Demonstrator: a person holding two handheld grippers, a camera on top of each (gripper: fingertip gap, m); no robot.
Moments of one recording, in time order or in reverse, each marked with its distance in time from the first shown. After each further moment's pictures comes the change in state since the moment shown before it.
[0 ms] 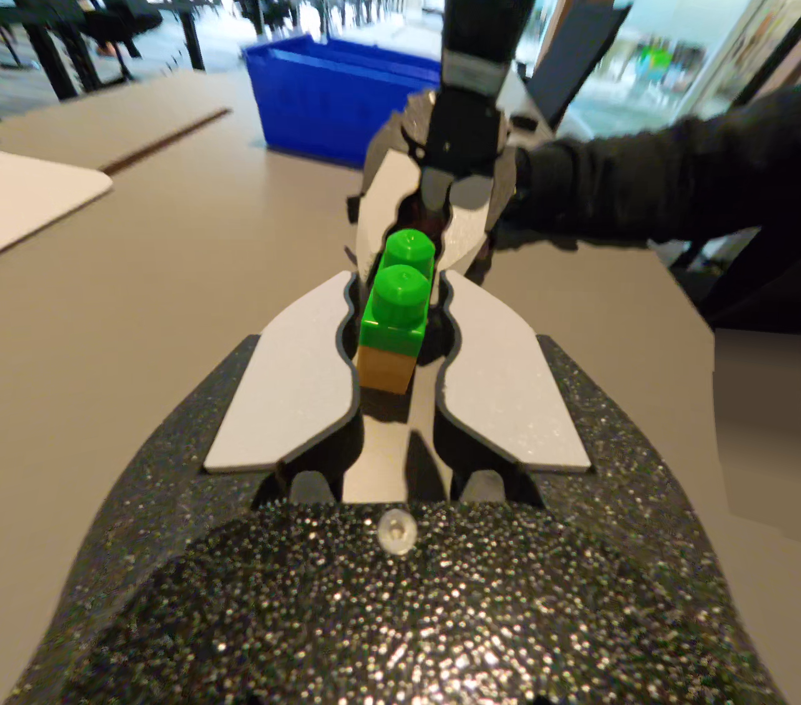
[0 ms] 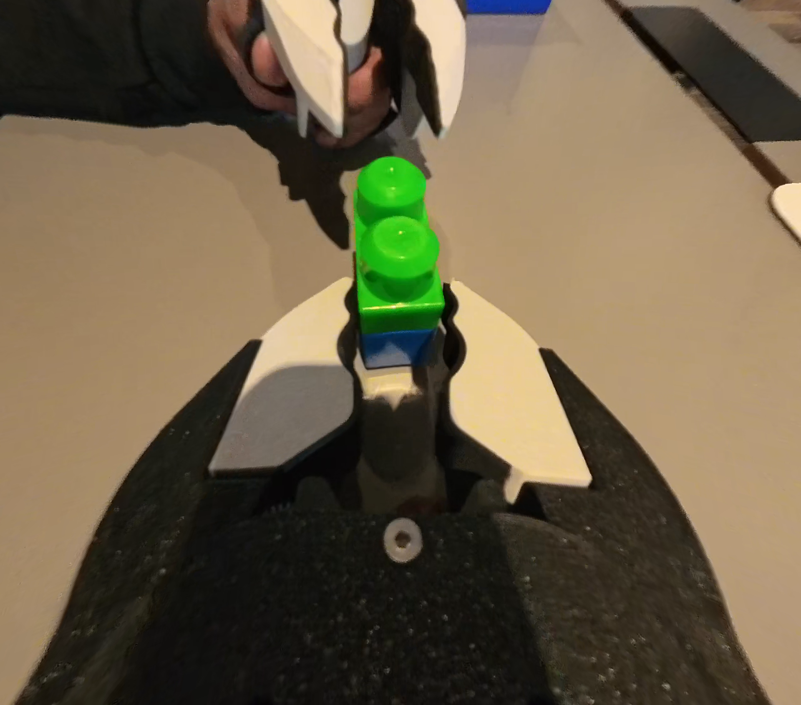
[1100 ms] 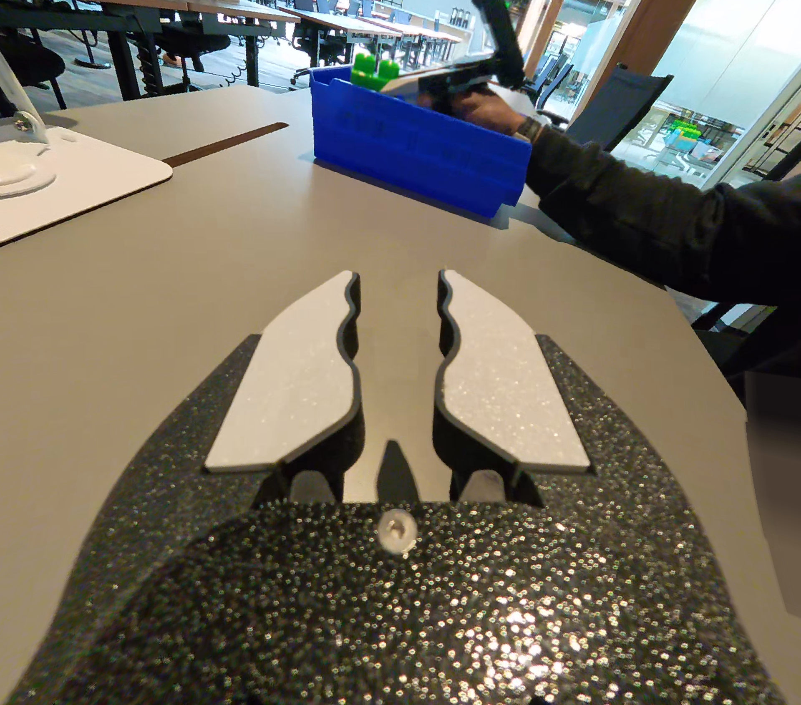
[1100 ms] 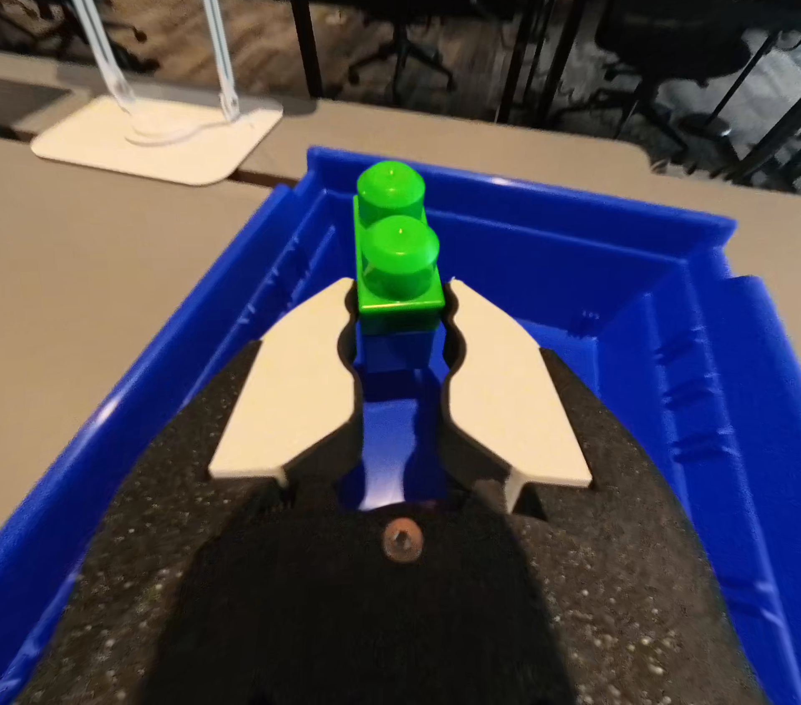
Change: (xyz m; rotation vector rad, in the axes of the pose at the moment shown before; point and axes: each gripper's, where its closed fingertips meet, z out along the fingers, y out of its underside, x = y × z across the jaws) left arm -0.022 -0.005 -0.006 0.073 -0.097 -0.101; right arm 0.198 0.119 -0.309 0.031 1.072 0.539
